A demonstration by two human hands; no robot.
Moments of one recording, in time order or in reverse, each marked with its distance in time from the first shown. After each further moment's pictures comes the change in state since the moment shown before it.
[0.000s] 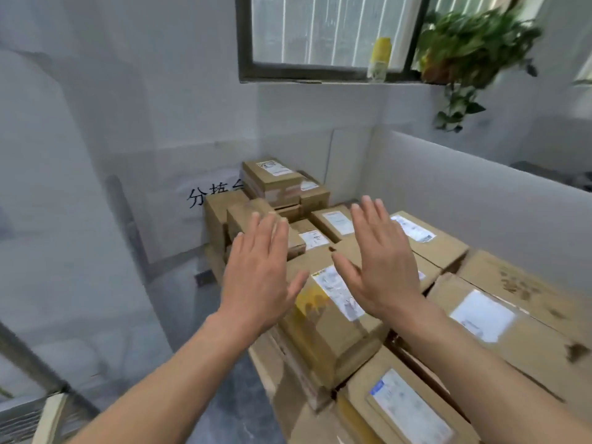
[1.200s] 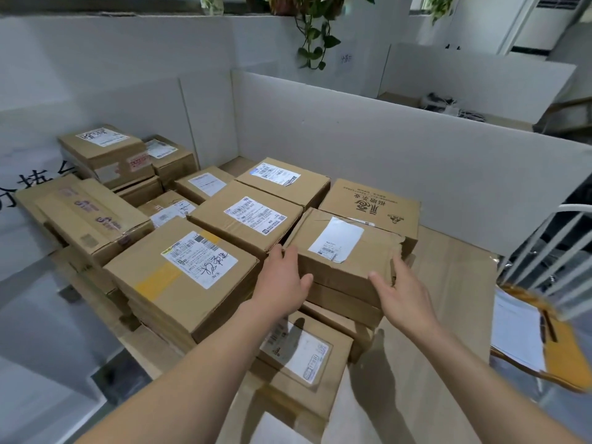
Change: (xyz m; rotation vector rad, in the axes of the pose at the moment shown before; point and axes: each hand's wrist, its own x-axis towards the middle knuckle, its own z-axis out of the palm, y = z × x) left_hand -0.006 0.235 0.140 -0.527 -0.685 0.011; right_hand -0.214 0.179 -0.089 0.152 -0.295 1.150
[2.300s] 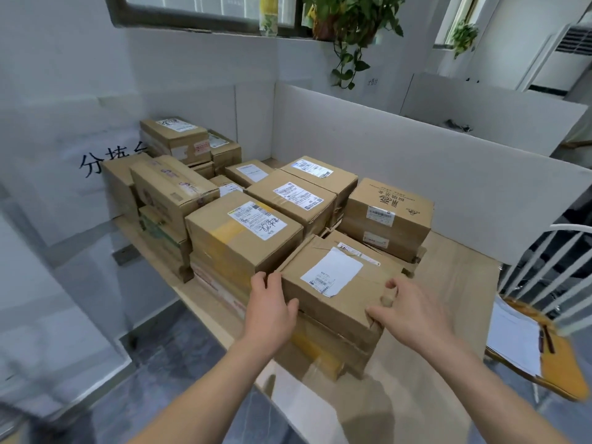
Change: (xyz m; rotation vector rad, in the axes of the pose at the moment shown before) left_hand -0.176 -0.069 -0.005 -0.171 0.211 -0.158; right_hand -0.139 -0.022 0.002 -0.474 -0.014 -0.088
